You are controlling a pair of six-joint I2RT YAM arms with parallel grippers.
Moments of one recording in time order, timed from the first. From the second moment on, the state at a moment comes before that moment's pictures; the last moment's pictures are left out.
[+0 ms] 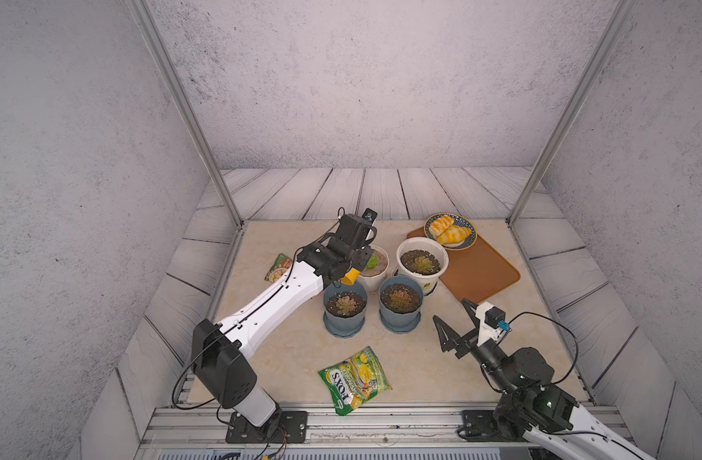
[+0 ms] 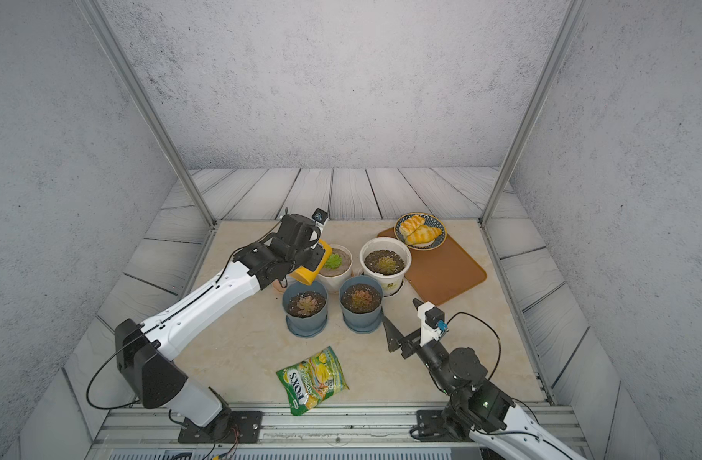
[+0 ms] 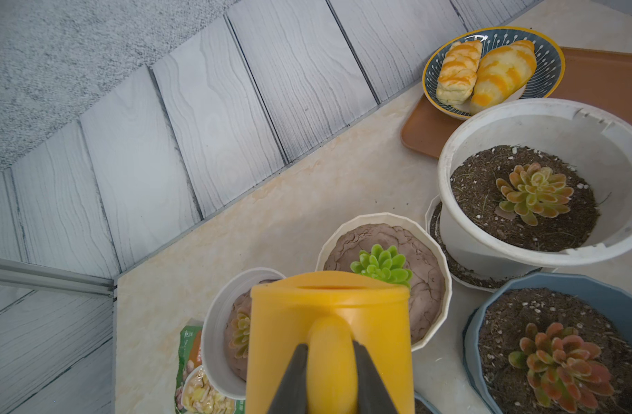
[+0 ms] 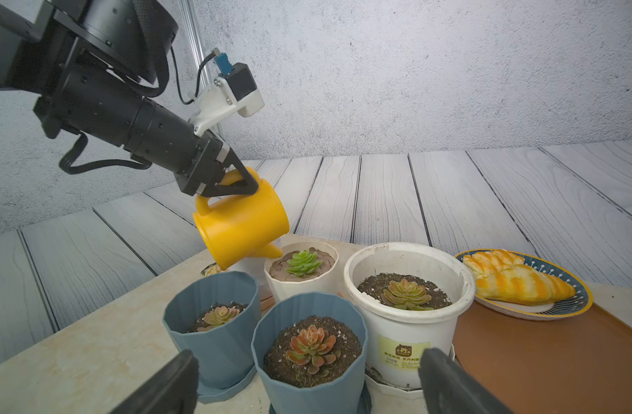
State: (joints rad) left arm -0.70 1.57 1.53 -0.63 -0.34 0.07; right arm 0.90 0.23 0.26 0.03 0.32 0.10
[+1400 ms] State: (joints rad) left arm -0.70 1.45 1.43 -0.61 -0.14 -0.09; right arm 0.90 0.23 0.26 0.02 0.34 0.10
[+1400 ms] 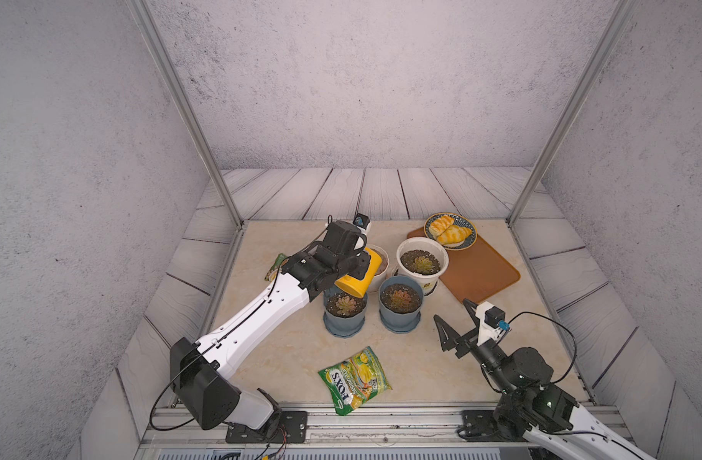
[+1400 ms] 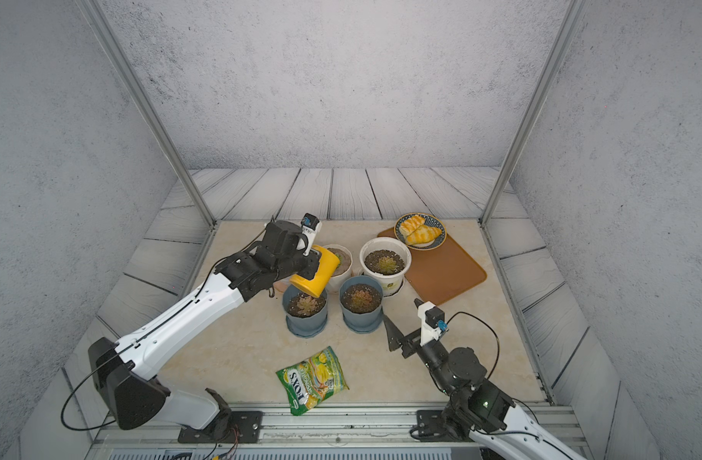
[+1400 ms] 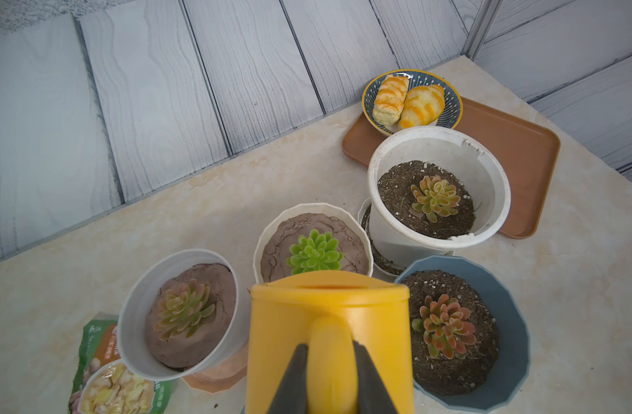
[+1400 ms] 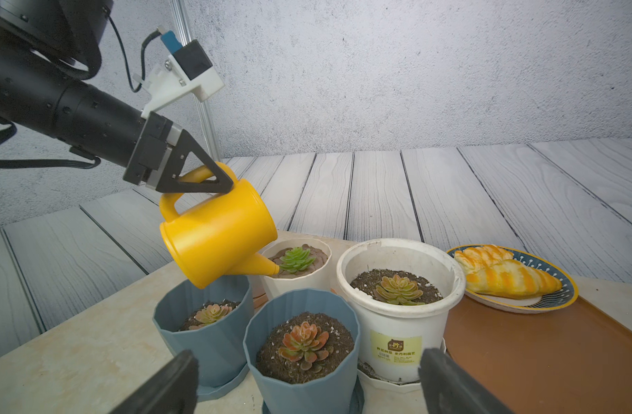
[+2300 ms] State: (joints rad) left arm -0.70 1.66 1.63 -0.58 -0.12 -0.07; right arm 0.90 0.23 0.26 0.02 0.34 0.10
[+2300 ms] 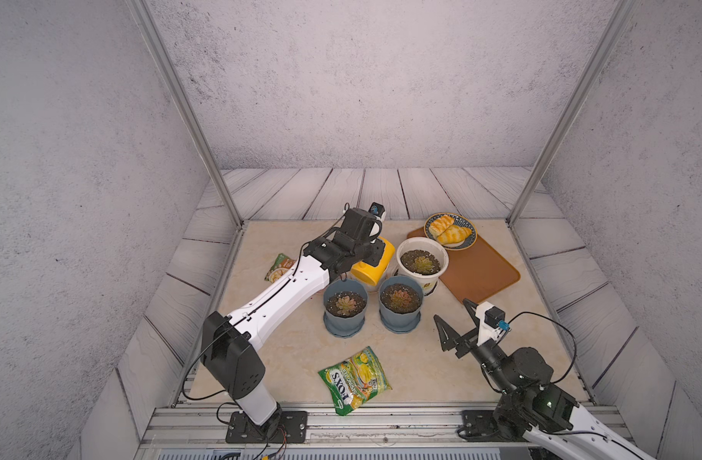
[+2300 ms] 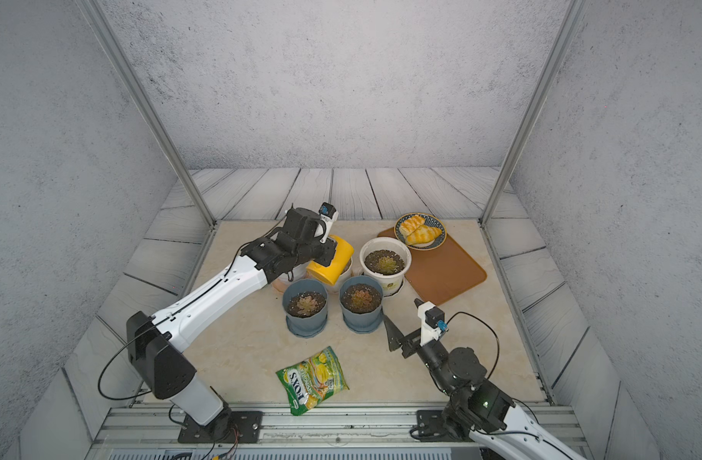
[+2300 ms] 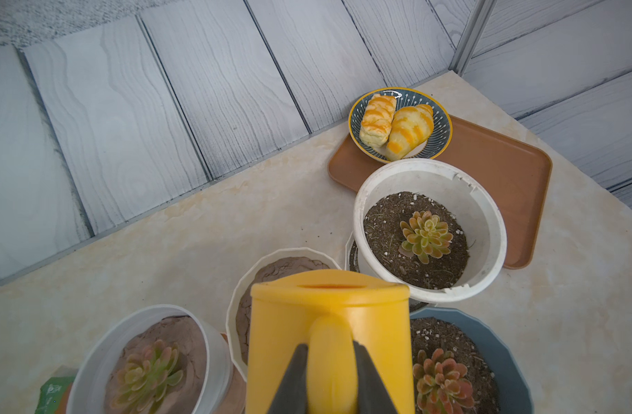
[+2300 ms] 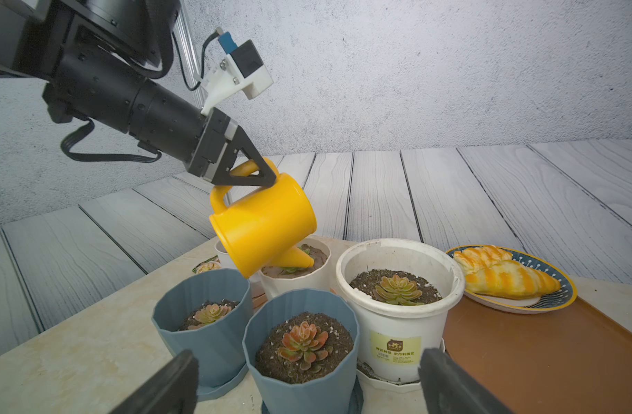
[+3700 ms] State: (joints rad) left arm -0.70 1.68 1.61 -0.50 -0.18 -0.02; right arm 0.90 0.25 0.26 0.02 0.34 0.10
